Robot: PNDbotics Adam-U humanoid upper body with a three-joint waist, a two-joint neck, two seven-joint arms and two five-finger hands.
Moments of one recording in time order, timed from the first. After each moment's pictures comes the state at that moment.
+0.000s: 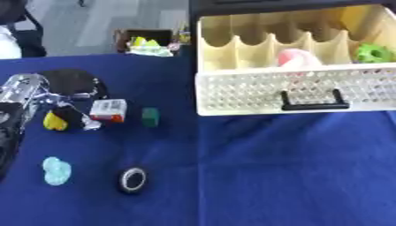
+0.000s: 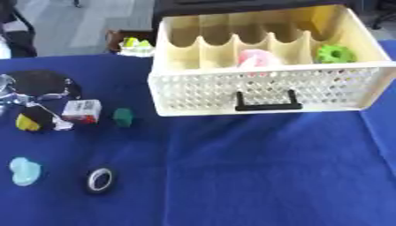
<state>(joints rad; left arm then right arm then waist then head) -1.19 0.60 -0.05 -0.68 -1.49 -0.82 -0.17 -0.61 -0.54 -0.10 -1.99 -0.09 0.01 -0.53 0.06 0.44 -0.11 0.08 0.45</state>
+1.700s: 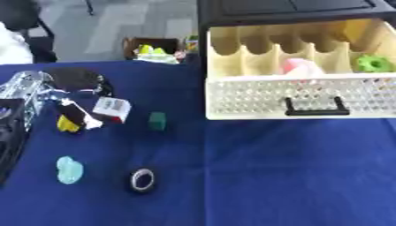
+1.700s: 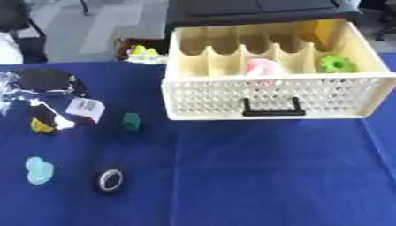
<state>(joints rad) -1.20 0.59 -0.05 -0.69 -1.31 -0.83 -0.28 -0.60 -0.51 -0.10 -1.99 -0.09 0.03 -0.53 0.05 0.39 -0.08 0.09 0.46</state>
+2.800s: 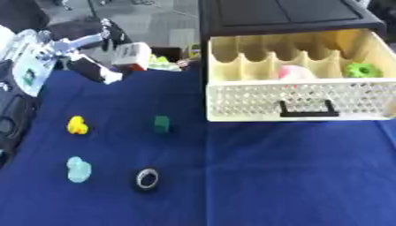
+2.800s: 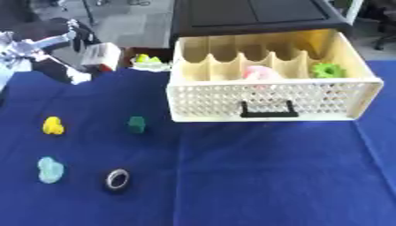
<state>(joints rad) -1.29 0.53 -0.04 -0.84 -0.80 -0.65 -0.46 -0.58 -0.50 -0.09 -1.99 -0.09 0.04 -0.52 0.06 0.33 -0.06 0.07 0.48</state>
